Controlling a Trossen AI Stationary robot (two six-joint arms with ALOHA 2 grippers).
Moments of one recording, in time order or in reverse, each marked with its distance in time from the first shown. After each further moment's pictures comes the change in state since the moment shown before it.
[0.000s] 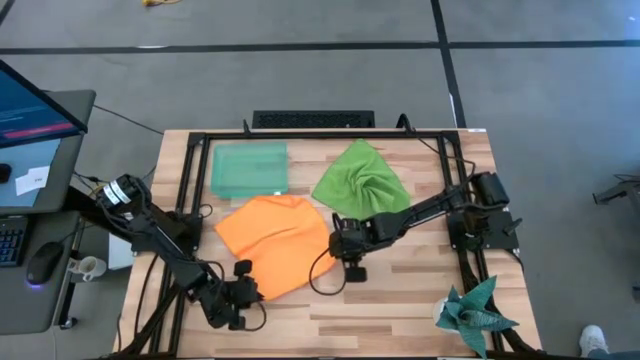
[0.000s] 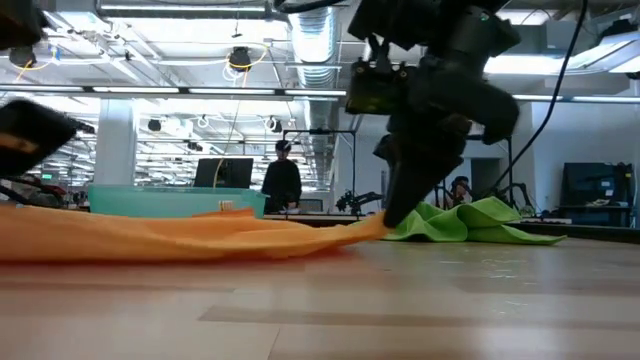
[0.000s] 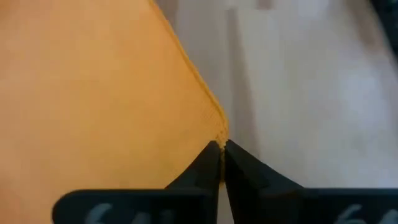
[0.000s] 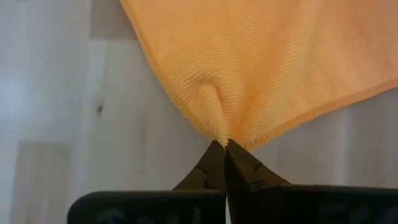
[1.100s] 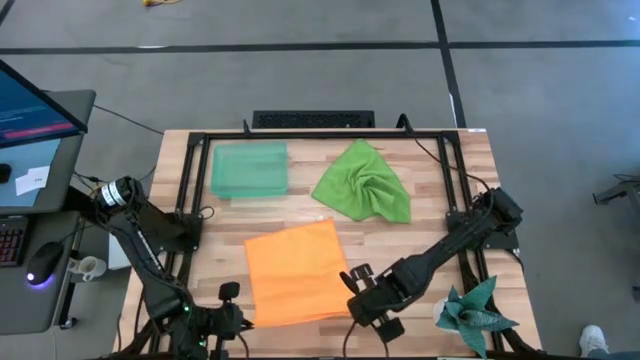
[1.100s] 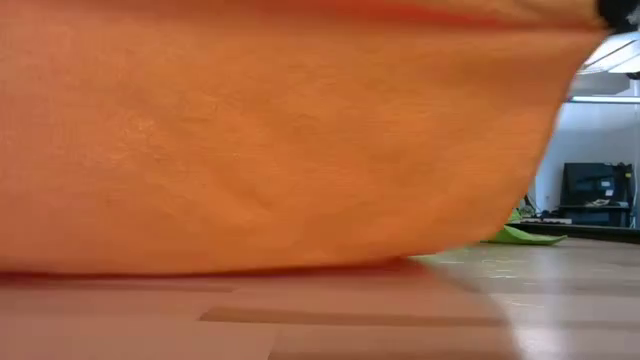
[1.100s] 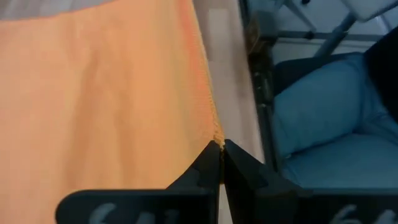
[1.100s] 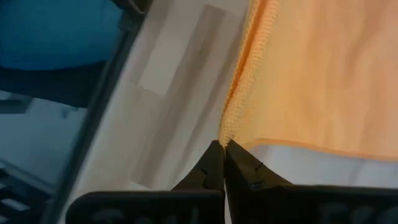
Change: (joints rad) left arm -0.175 0.000 0.454 -0.534 -0.093 -0.167; right arm 0.370 0.000 0.384 -0.452 -0.018 0.022
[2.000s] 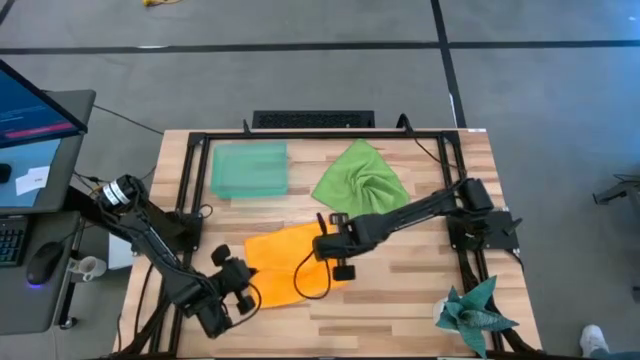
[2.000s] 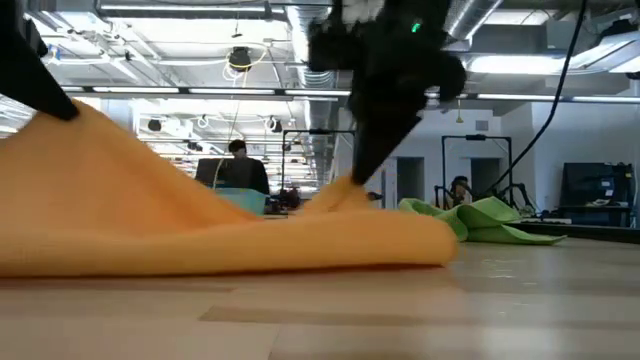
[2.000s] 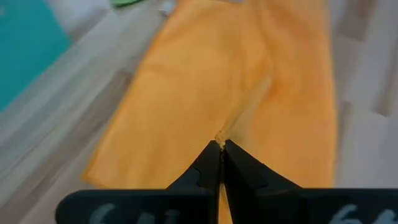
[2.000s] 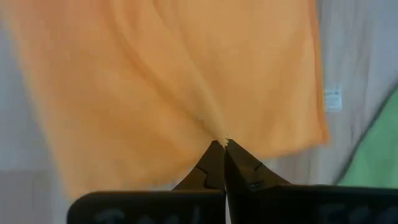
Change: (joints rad) left arm 0.153 0.001 -0.129 -0.337 -0.202 -0.540; right arm -0.360 0.127 -0.027 0.067 0.192 -0.048
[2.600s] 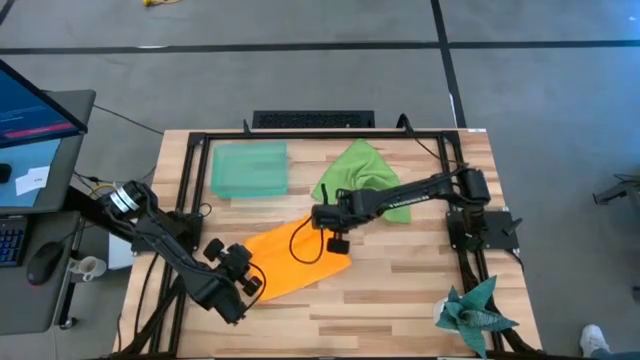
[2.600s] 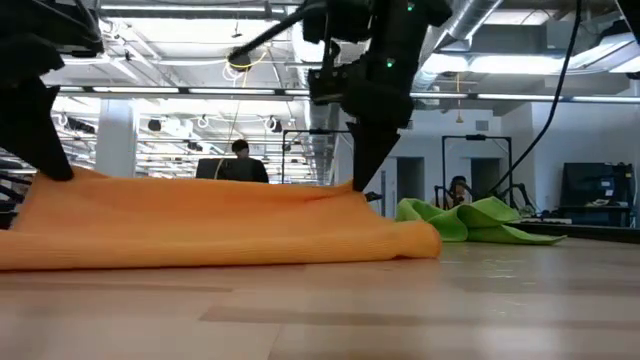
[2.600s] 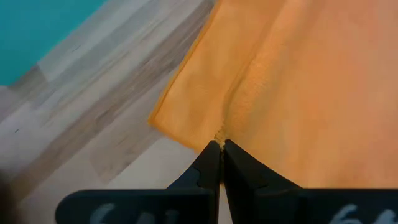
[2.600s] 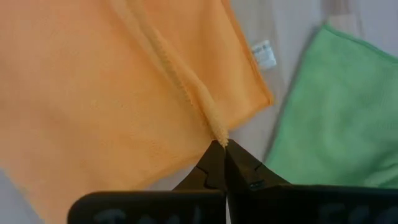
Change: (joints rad) left arm 0.110 0.091 0.000 -0.195 0.203 -0.243; right arm -0.175 -0.015 0.000 -0.023 0.007 0.076
